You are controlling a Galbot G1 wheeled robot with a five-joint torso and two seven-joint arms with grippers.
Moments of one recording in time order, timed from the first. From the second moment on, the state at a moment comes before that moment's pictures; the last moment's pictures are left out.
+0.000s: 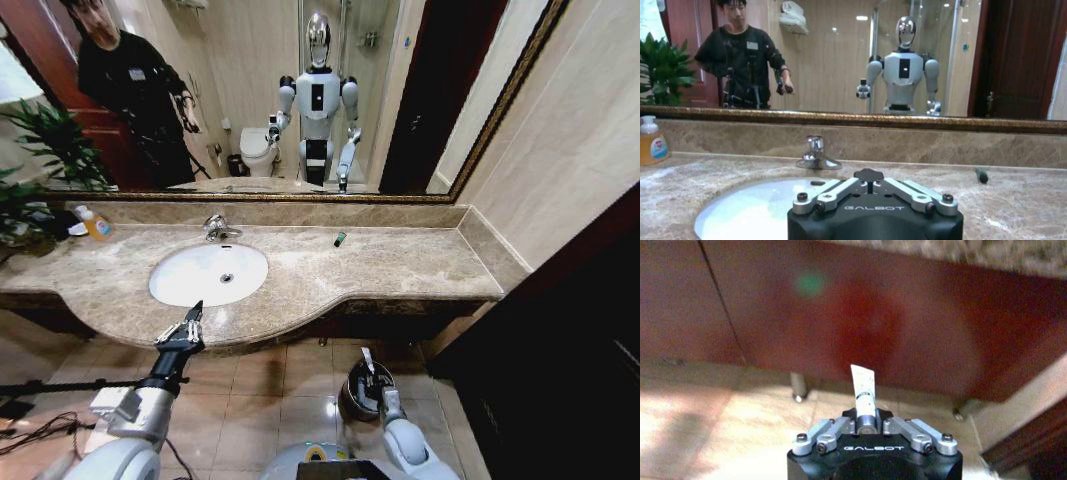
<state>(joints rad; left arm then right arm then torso) 1.83 -1.36 -0.81 -2.47 -0.37 0.17 0.05 -1.39 1.32 0.26 1.34 0.20 -0.06 0.25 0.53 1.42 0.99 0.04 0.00</state>
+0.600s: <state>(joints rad) 1.83 -1.36 -0.81 -2.47 -0.37 0.17 0.05 -1.31 1.34 0.26 1.20 0.25 -0.01 0.28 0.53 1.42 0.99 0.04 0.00</state>
